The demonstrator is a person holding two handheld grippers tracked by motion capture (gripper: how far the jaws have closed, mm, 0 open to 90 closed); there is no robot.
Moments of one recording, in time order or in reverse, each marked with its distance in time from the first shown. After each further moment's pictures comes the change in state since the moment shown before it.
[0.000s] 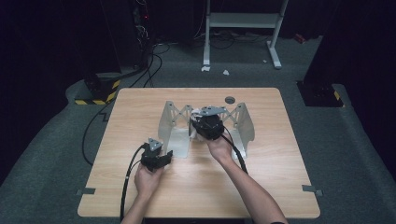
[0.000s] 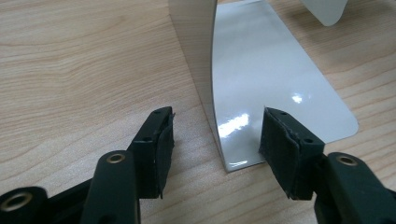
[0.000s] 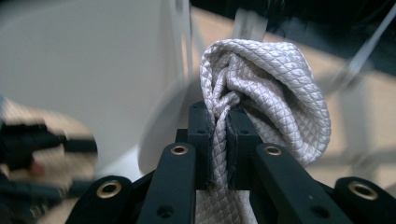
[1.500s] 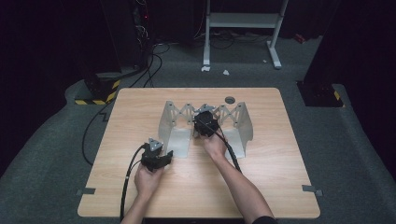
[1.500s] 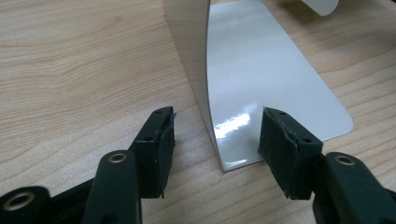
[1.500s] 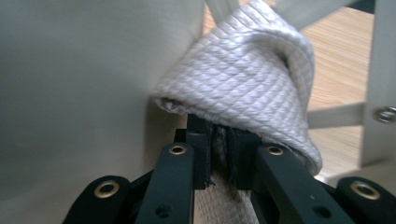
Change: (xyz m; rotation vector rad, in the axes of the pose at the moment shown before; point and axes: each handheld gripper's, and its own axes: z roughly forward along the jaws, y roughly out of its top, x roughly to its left) left arm 0.000 0.000 0.000 0.002 -0.010 0.007; right arm -0.012 -0.013 0.057 0.194 -0.195 0.089
